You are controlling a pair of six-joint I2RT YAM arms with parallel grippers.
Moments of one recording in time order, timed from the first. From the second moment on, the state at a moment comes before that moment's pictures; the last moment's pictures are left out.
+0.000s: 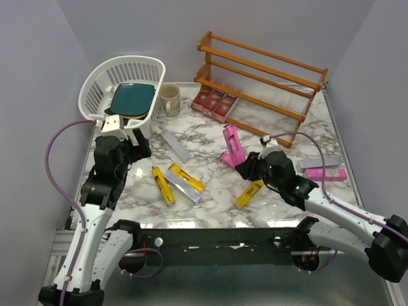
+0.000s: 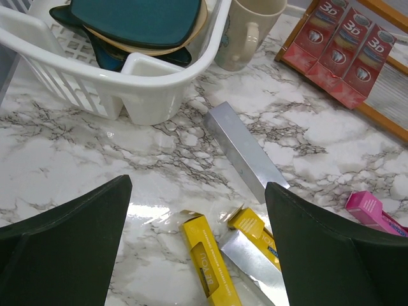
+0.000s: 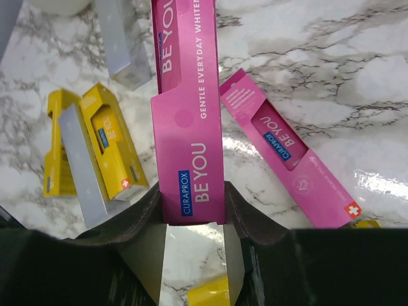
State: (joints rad) left arm -0.17 0.68 0.82 -0.47 -0.16 -0.29; right arm 0.77 0.97 0.50 0.04 0.10 0.49
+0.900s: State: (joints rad) left arm -0.17 0.64 0.79 -0.45 -0.11 -0.30; right arm 0.42 1.12 0.52 0.37 -0.16 0.97
